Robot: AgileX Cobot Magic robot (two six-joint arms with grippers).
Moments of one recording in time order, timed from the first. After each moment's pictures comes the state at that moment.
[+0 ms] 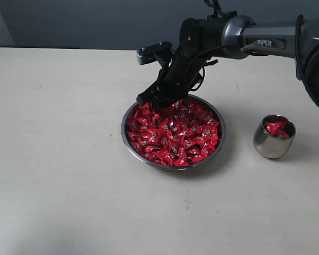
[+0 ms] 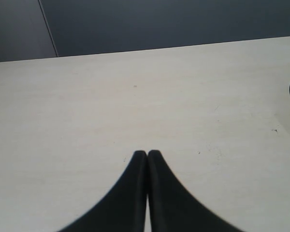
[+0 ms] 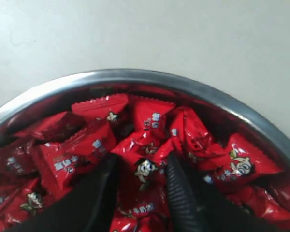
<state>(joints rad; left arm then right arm) 0.11 0.00 0.00 0.03 0.34 0.03 0.65 2.26 -1.72 0.25 0.76 -0.28</state>
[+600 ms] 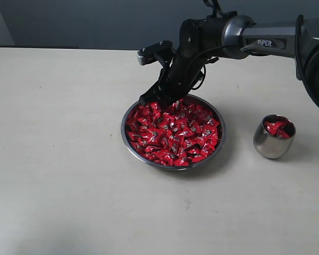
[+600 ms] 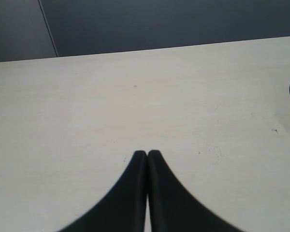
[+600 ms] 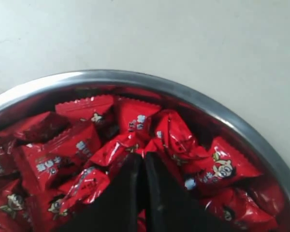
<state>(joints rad) 0.11 0.00 0.00 0.03 0.34 0.03 0.65 2.26 -1.72 0.19 0.75 -0.28</state>
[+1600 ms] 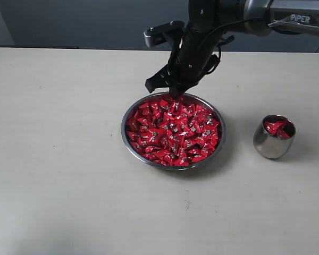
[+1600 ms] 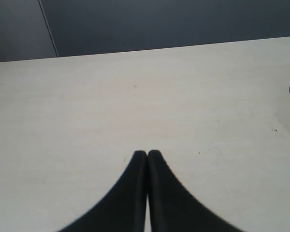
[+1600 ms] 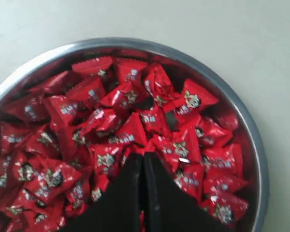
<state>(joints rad) 0.11 0.00 0.00 0.03 0.34 0.03 0.65 2.10 -1.67 0.10 0.89 -0.12</state>
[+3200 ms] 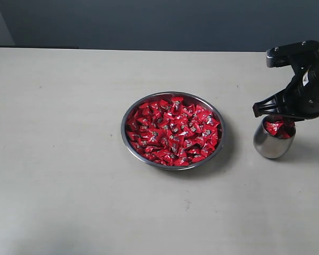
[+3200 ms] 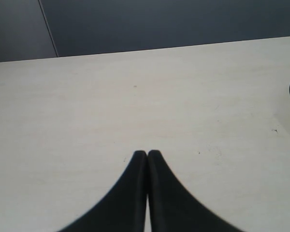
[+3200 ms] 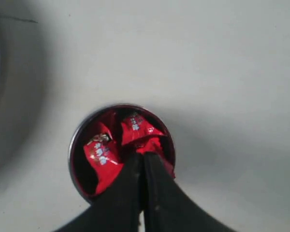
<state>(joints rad) 0.11 0.00 0.00 0.03 0.34 0.03 0.36 1.59 -0.92 -0.27 0.65 0.24</state>
